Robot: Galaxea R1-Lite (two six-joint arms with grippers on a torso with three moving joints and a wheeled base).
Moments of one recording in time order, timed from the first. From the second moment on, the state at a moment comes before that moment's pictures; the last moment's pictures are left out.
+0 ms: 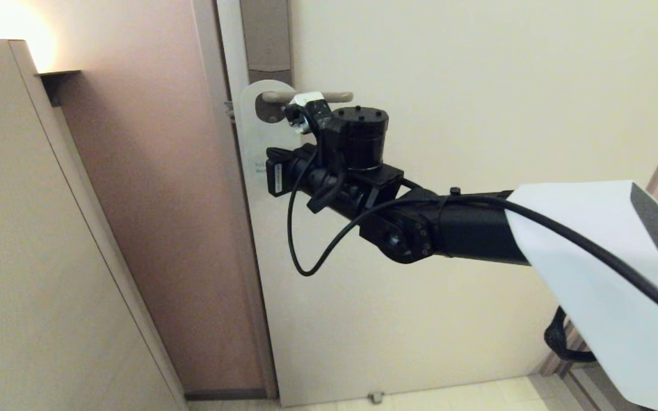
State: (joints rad) left arm 0.00 0.00 0.00 0.01 -0.04 0.07; right arm 0.76 2.33 -1.92 -0.46 -0.01 0.03
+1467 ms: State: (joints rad) left arm 0.00 0.00 0.00 0.01 -0.04 0.07; right arm 0.07 0.80 -0.70 0.09 -0.14 0.01
